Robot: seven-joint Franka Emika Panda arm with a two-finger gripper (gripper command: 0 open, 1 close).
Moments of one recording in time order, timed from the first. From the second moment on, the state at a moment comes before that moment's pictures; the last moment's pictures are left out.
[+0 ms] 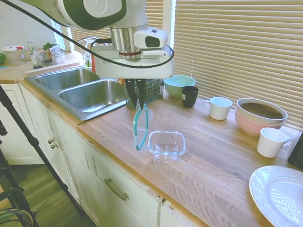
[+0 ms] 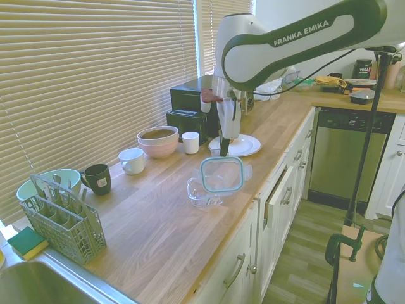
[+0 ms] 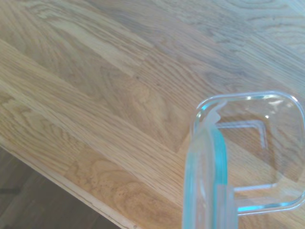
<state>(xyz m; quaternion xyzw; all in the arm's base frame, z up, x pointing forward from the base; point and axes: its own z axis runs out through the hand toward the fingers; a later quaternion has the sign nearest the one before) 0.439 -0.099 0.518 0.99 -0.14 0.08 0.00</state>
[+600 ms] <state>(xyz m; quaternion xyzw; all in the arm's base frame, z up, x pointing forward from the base) 0.473 -0.128 0.511 0.99 -0.15 0.07 -0.02</state>
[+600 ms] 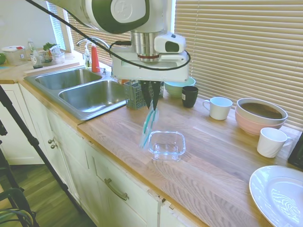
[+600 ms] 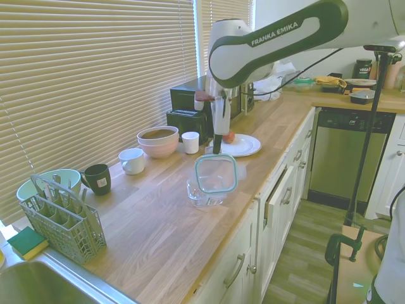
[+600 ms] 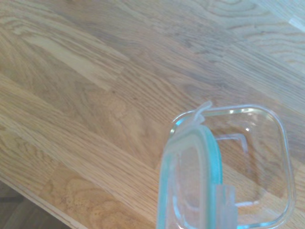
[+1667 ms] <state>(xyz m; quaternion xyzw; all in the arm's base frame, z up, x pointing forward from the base) 0.526 -0.172 0.479 0.99 -0.16 0.04 -0.02</state>
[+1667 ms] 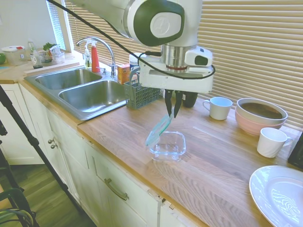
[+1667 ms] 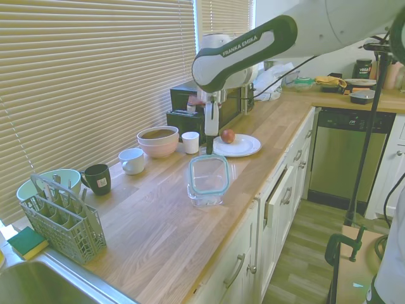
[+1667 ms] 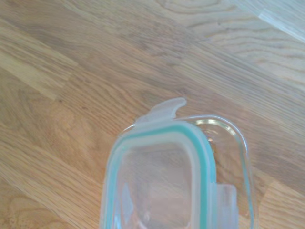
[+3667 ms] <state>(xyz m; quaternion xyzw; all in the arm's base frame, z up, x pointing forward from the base) 0.583 -0.232 0.388 0.98 -0.19 -0.02 -0.02</state>
